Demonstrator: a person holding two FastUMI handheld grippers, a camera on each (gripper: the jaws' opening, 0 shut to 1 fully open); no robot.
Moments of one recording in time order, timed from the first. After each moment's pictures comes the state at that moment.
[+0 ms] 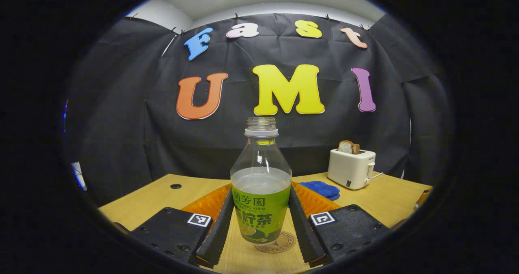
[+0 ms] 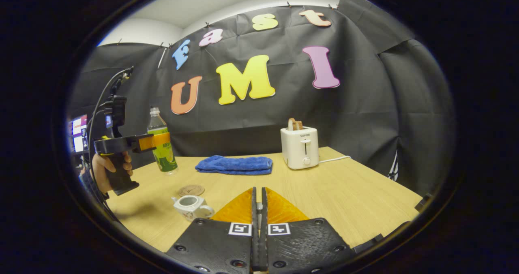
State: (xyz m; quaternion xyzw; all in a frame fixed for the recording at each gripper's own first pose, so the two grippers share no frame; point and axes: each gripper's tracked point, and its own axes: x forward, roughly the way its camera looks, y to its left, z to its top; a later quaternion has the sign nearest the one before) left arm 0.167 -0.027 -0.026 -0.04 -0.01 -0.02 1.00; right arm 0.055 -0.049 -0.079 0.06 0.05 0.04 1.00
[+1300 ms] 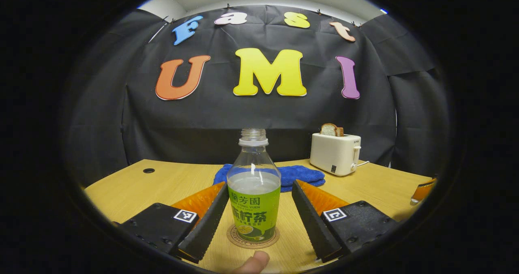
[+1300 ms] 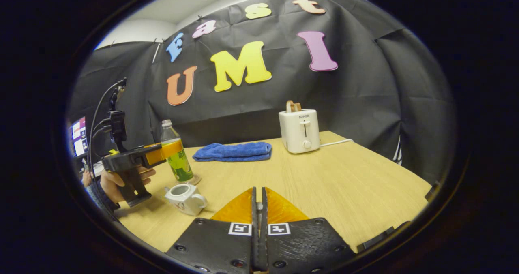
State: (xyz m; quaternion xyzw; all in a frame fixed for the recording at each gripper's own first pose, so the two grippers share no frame) left arm 0.168 -0.060 -0.076 -0.03 0.01 -0.08 1.00; right arm 0.061 -0.048 -0.108 0.07 0.09 0.05 0.99
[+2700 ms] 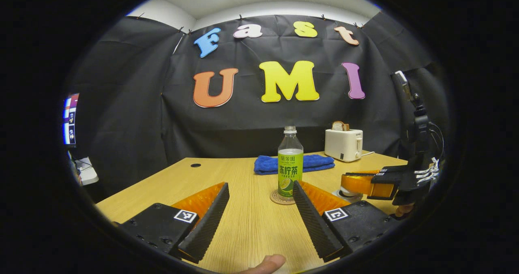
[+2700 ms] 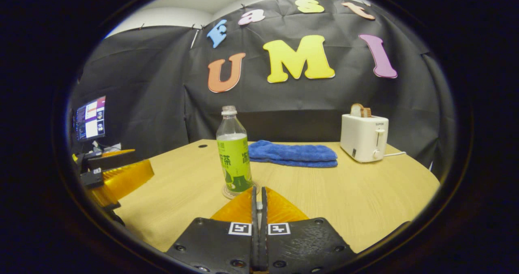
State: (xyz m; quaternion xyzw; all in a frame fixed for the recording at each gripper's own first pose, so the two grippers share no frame) left arm 0.023 0.013 -0.084 -0.01 0.02 -0.01 1.00; right arm 0.117 0.122 -0.116 0.01 0.10 0.16 0.98
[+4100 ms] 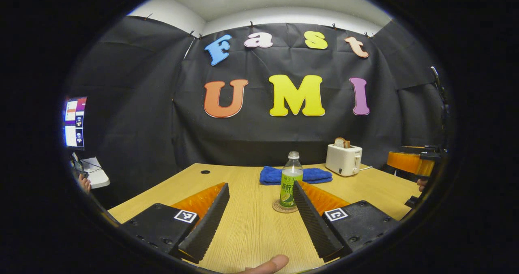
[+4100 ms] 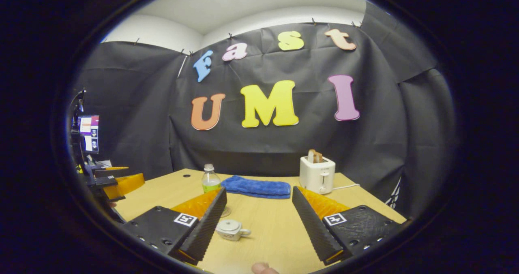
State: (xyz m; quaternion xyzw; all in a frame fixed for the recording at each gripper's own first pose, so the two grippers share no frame) left arm -0.027 0.027 -0.009 -0.04 0.00 0.02 1.00; right arm 0.003 0.014 0.041 0.01 -0.02 0.08 1.00
